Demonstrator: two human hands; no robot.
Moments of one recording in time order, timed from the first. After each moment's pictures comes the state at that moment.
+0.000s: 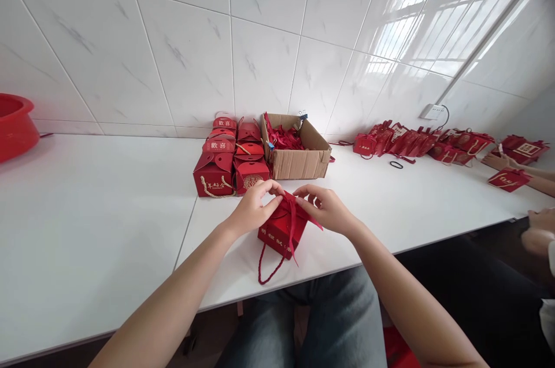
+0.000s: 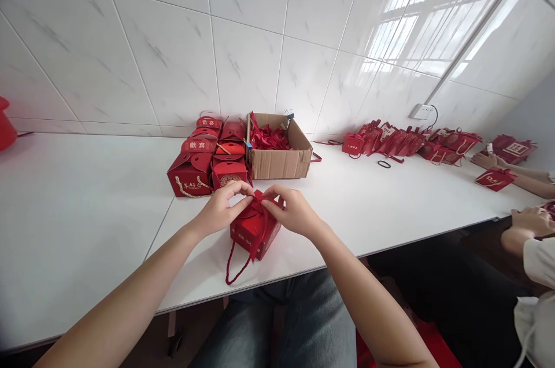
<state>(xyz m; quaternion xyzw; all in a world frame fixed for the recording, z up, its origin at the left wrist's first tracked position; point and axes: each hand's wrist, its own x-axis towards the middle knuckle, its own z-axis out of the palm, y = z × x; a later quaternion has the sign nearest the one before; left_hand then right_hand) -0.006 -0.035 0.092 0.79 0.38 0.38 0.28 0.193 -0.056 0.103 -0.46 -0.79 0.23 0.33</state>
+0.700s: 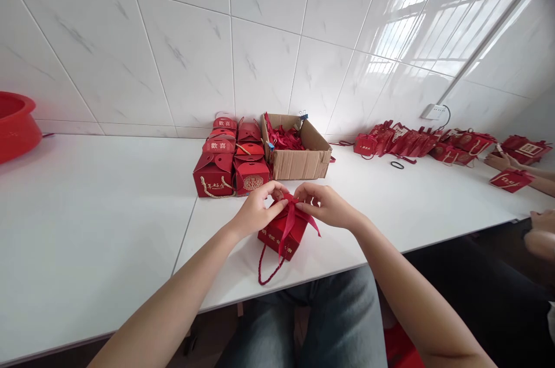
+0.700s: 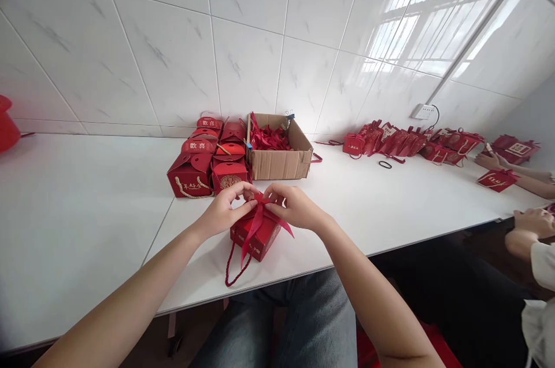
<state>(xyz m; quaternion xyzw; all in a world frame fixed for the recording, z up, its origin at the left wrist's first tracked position) -0.001 -0.036 0.090 0.77 0.38 0.39 0.33 0.200 -0.049 0.116 -0.42 -0.83 0.25 0.27</state>
